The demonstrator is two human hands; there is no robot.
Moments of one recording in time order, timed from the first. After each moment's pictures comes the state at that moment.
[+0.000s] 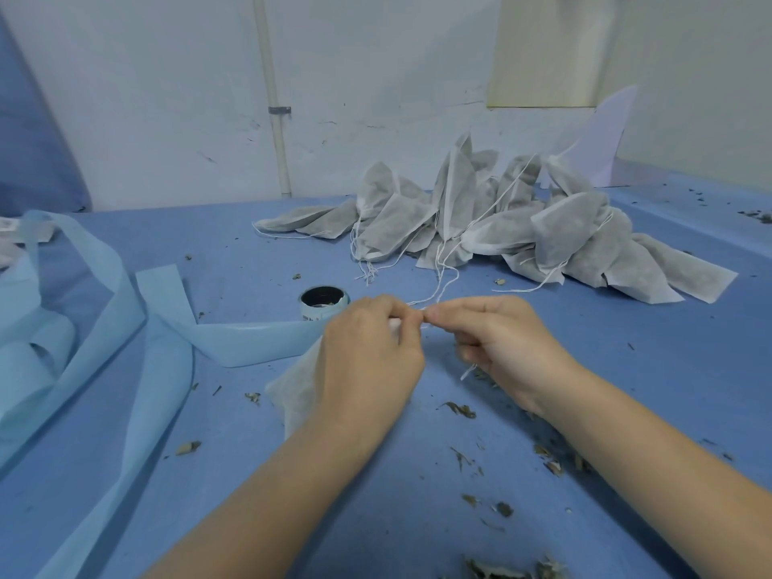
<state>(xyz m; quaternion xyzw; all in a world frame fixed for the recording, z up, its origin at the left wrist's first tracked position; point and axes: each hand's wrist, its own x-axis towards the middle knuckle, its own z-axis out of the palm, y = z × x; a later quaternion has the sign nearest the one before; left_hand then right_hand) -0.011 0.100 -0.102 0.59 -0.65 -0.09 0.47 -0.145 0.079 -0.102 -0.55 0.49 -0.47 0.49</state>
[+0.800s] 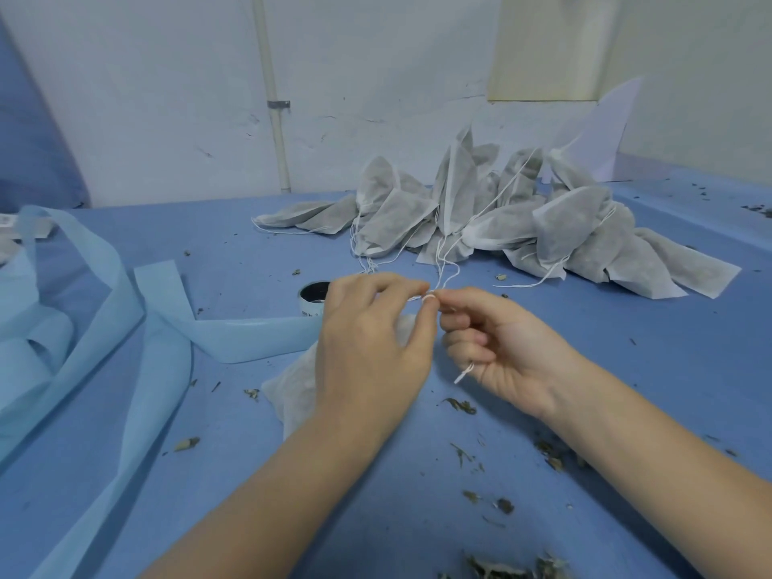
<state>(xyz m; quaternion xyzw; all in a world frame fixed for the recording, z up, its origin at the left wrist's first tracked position) -0.012 0.105 -0.106 0.51 -0.68 0.03 0.53 -0.139 0.081 -0.096 -0.33 0.36 -0.50 0.72</state>
